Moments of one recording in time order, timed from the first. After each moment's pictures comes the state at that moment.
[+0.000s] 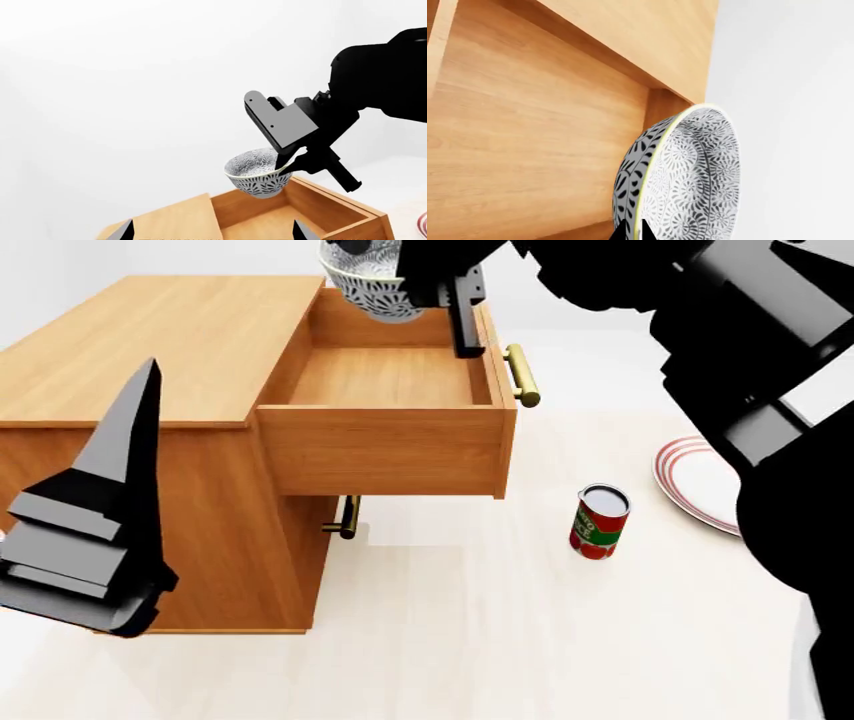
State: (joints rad) left arm -1.21 -1.09 -0.05 1.01 -2.22 -0.96 -1.24; right arm 2.01 0.00 -1.55 1.01 0.29 0.17 -0.97
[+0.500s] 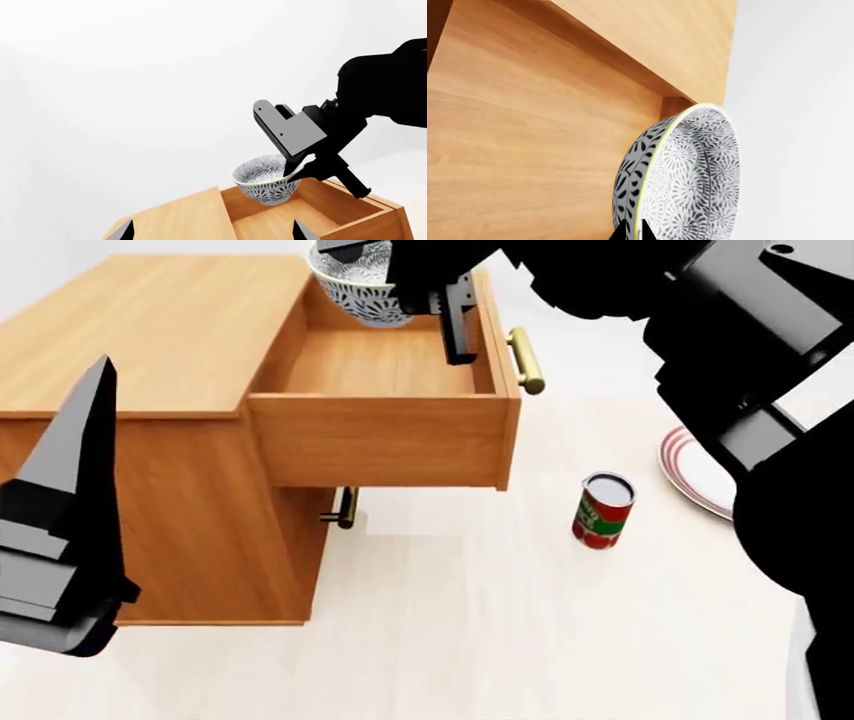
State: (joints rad) left arm -1.22 -1.13 -0.13 1.02 -2.31 -0.99 -1.28; right arm 2.00 0.00 -1.55 0.99 0.30 0.17 -0.95
